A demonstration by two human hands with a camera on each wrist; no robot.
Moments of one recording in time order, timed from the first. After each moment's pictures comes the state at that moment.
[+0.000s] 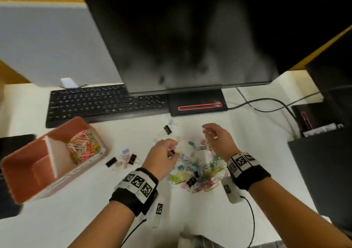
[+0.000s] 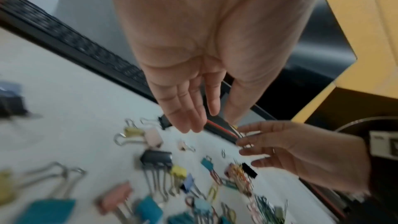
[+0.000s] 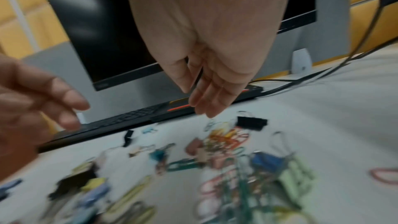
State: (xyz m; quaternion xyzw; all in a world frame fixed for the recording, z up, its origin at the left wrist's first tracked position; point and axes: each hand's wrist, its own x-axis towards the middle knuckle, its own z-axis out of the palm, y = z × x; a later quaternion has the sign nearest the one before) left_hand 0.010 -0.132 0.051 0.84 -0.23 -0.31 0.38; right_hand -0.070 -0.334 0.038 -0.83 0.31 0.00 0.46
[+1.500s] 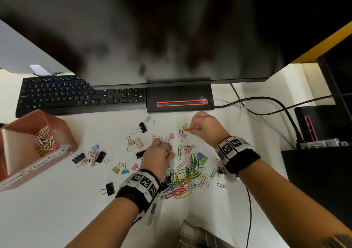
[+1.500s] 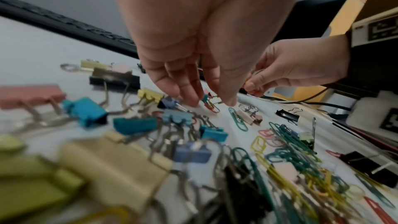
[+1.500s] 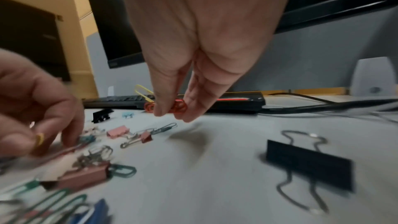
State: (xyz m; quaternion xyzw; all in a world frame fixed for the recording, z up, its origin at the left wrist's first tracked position) left_hand -0.027 -0.218 -0.002 0.90 -0.23 -0.25 0.26; right_hand -0.041 -0.425 0.017 -0.93 0.12 0.13 0.33
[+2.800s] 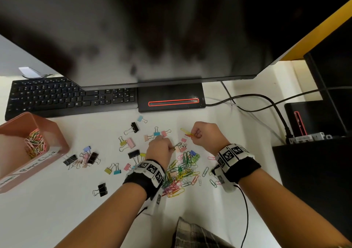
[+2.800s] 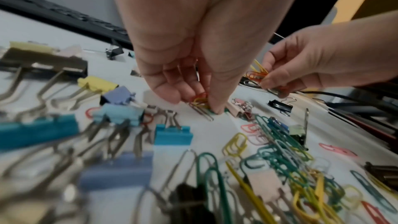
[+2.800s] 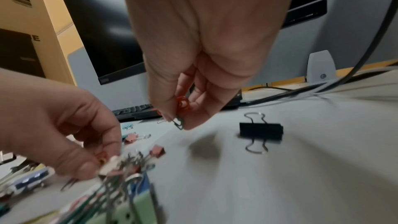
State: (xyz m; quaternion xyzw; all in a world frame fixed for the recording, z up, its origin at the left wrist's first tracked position) left_hand -0.026 -0.256 -0.007 0.91 -0.23 -0.28 0.20; right_hand -0.076 -0.430 0.016 -0.89 0.21 0.16 0.37
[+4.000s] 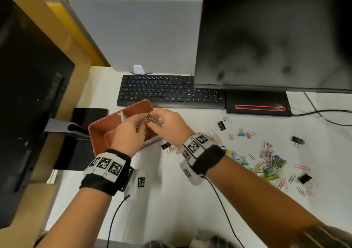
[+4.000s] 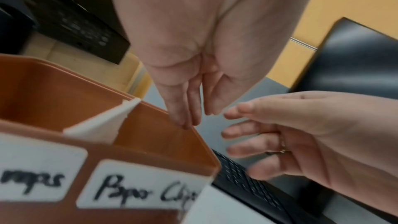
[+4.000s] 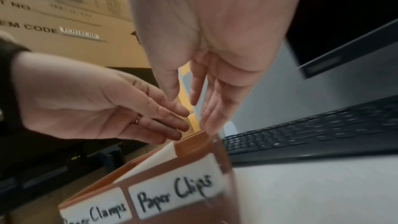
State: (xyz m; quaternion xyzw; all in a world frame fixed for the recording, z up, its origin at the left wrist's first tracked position) left_hand 0.100 0.050 0.095 0.93 -0.06 -0.13 0.33; right_hand 0.078 -0.096 0.091 -0.87 0.01 0.08 0.48
